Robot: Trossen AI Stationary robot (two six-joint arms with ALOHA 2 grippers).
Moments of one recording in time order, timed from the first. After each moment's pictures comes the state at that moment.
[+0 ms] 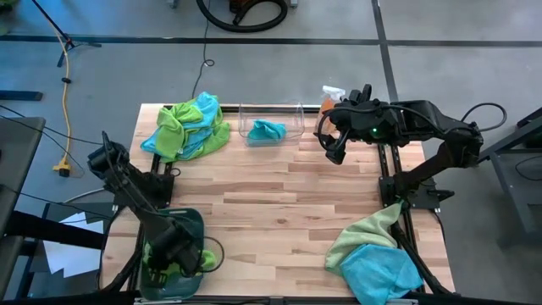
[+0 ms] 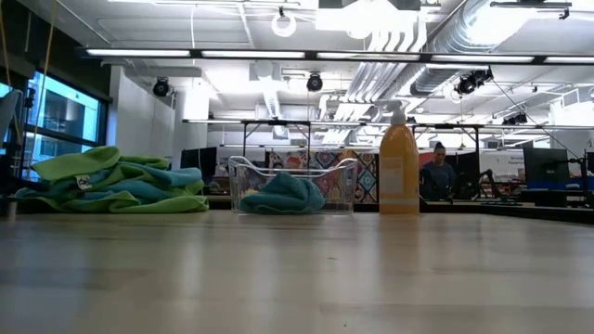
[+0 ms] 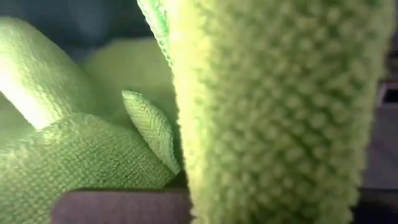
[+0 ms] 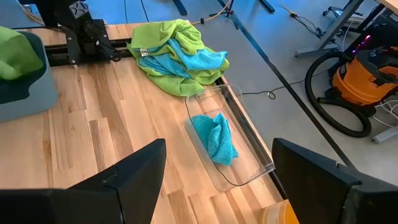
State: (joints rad) left arm -0.83 1.60 1.22 -1.26 0.66 -0.76; right arm 0.07 1.42 1.93 -1.18 0.50 0.13
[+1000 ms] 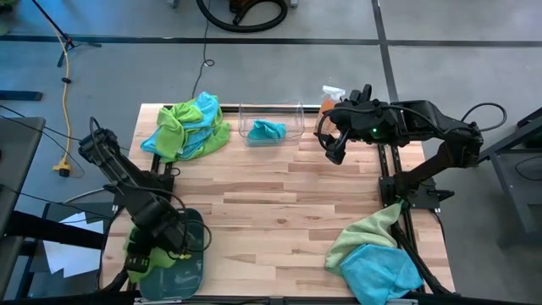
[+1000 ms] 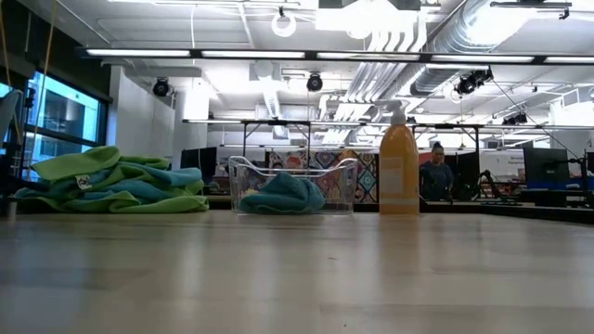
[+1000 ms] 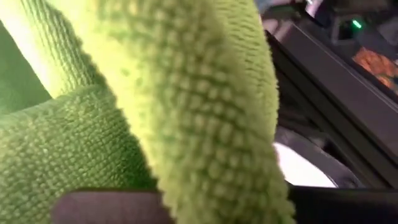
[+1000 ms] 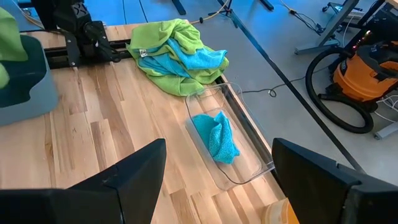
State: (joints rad) left arm -0.79 1.40 1.22 -1.46 0.83 -0.73; right arm 0.07 1.42 1.93 -1.19 0.50 0.16
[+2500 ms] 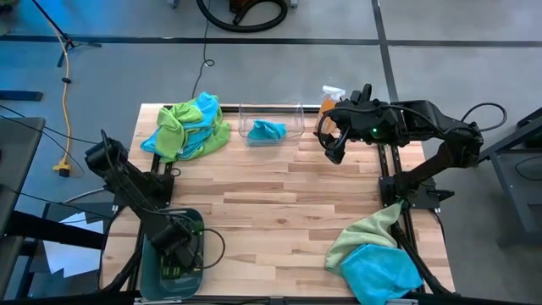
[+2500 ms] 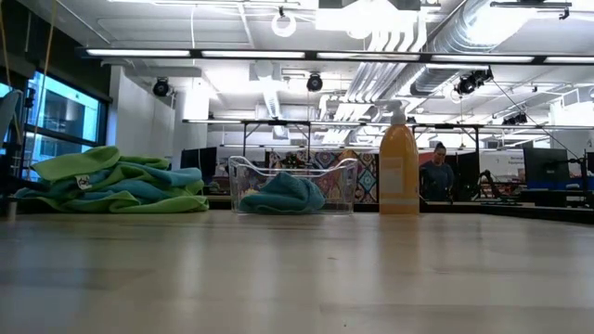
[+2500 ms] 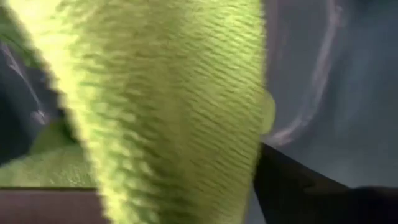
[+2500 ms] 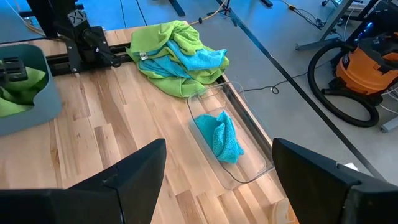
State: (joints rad) left arm -0.86 1.55 1.03 -1.01 0.30 -0.91; right arm 0.07 1.41 1.93 -1.19 0.50 0.20
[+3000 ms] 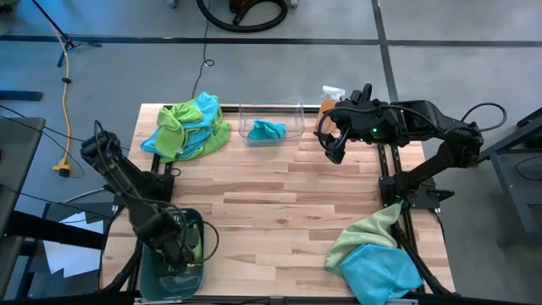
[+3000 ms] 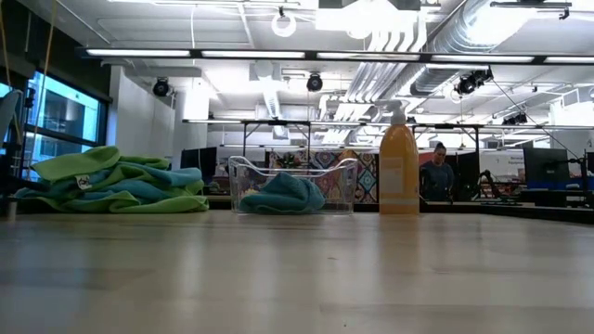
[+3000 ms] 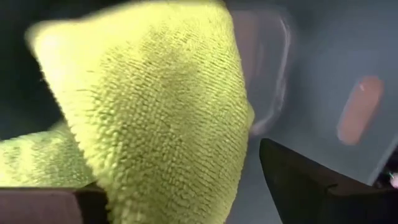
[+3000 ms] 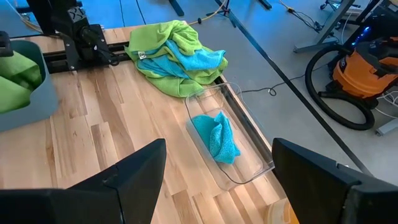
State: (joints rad) left arm -0.87 1.44 1.15 -1.16 0.21 -0.97; right arm 0.07 1.41 1.93 -1.19 0.51 0.18
